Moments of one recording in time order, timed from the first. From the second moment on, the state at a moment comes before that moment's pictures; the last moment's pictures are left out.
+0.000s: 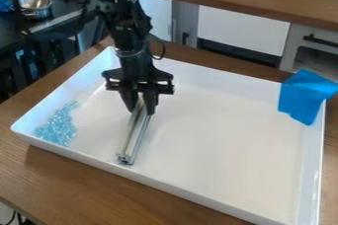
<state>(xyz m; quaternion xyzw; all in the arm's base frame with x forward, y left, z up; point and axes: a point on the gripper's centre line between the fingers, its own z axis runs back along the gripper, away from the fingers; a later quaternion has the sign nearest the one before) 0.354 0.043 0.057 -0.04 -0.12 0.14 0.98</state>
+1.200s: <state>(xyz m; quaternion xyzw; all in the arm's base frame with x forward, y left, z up) 0.358 0.072 0.082 -0.09 -0.12 0.16 0.98</state>
